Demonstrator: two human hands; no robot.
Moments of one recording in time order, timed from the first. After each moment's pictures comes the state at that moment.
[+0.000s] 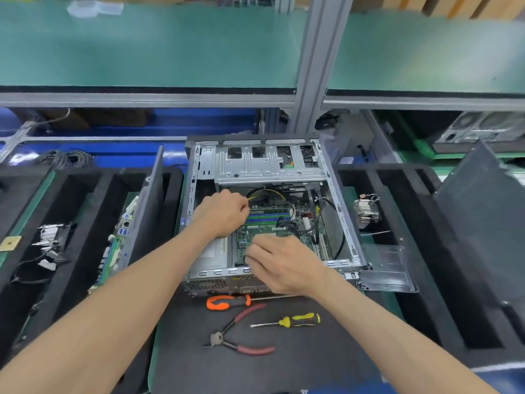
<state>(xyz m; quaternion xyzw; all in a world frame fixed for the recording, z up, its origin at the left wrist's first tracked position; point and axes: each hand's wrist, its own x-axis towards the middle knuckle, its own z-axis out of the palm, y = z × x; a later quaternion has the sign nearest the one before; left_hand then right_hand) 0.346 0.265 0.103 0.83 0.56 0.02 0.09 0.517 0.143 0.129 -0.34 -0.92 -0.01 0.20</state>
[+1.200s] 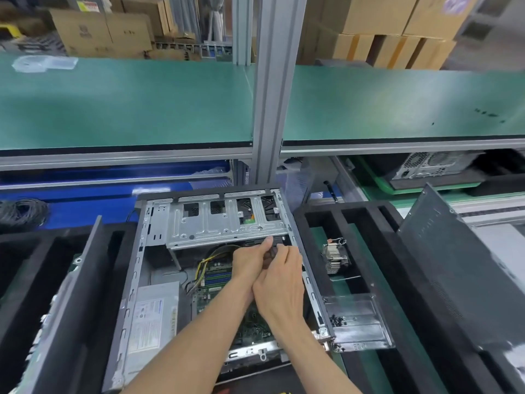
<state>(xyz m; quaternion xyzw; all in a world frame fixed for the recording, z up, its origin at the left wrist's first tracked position) 0.502 0.277 0.103 0.29 0.61 0.36 0.65 0.549 0.210 0.103 -0.78 -0.54 0.04 0.31</state>
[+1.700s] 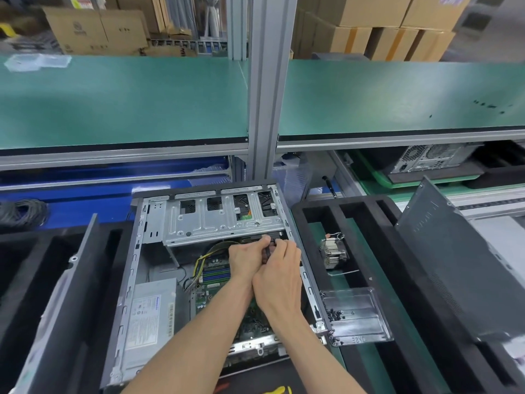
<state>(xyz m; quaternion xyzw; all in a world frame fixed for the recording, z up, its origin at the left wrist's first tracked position) 0.509 0.276 0.093 0.29 0.61 0.41 0.62 0.553 0.212 0.103 -0.78 -0.53 0.05 0.32</state>
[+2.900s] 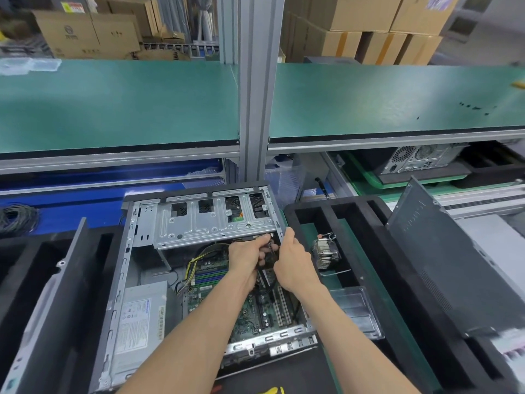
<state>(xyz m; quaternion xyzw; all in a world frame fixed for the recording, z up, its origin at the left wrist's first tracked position) 0.528 0.289 0.084 0.25 0.56 0.40 0.68 0.621 0.237 0.105 -0.78 -0.57 0.19 0.15</state>
